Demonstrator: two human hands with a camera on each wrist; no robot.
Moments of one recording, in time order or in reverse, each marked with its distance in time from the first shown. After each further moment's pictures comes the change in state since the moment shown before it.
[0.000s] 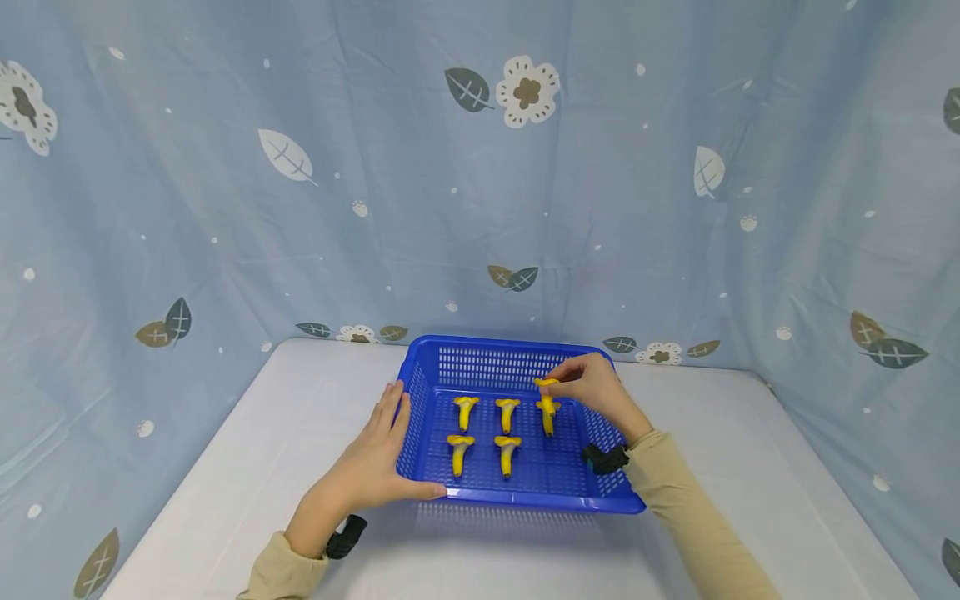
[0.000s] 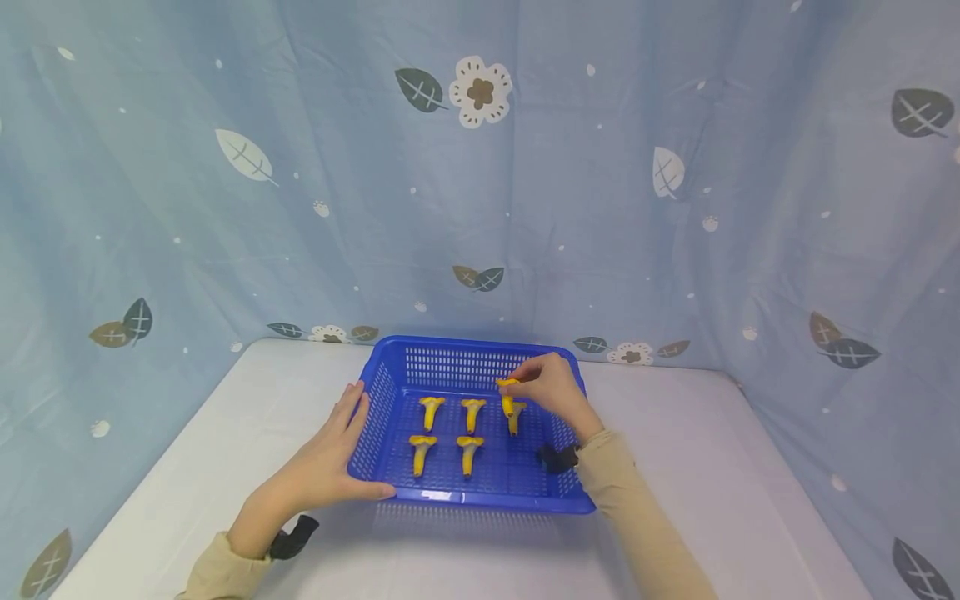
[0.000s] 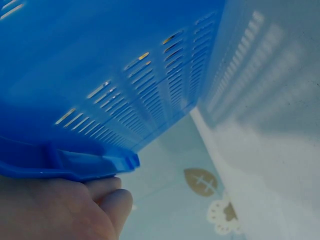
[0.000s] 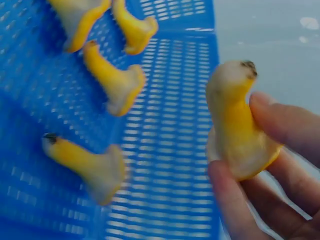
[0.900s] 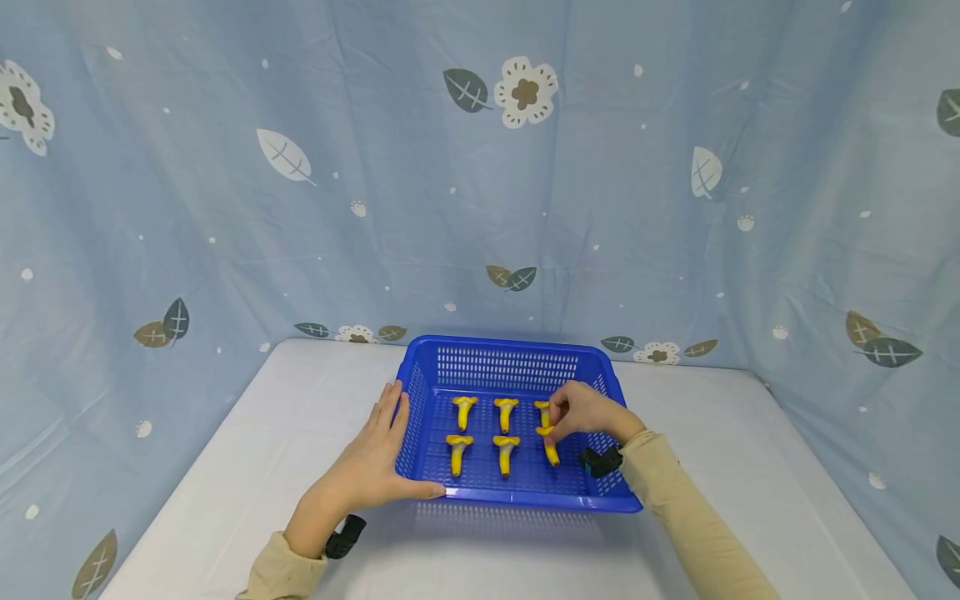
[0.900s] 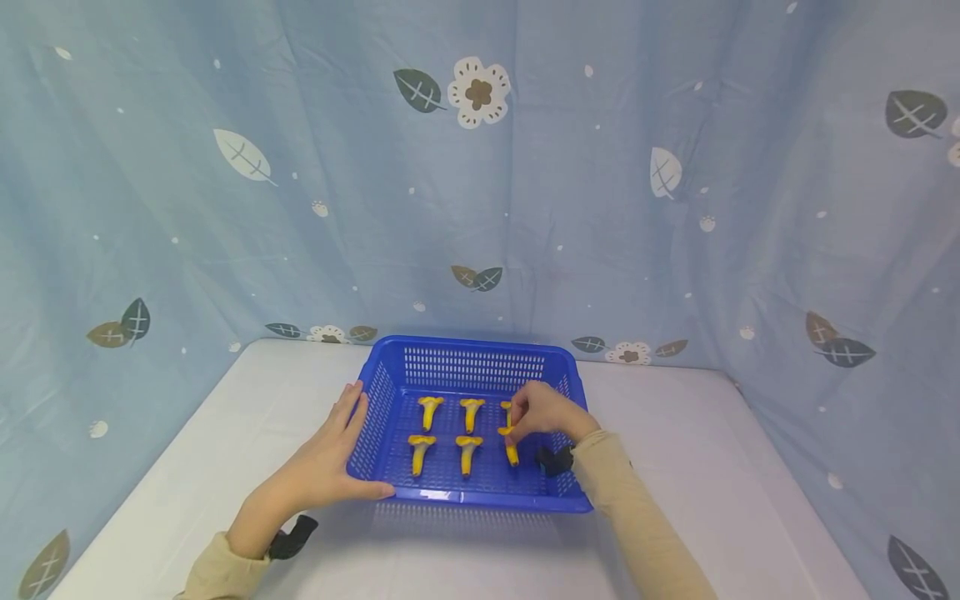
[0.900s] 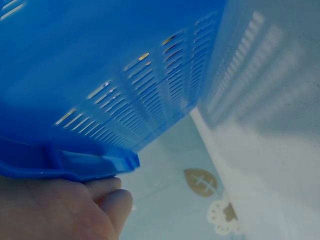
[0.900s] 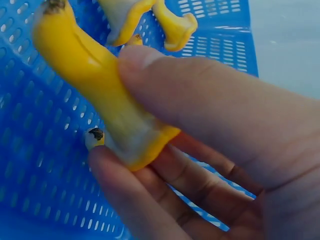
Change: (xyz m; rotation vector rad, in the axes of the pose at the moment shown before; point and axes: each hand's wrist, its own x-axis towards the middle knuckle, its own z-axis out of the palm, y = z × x) left_hand 0.000 0.001 -0.001 -0.001 0.007 -0.004; right_hand 0.001 0.027 0.009 -0.133 -0.432 -0.076
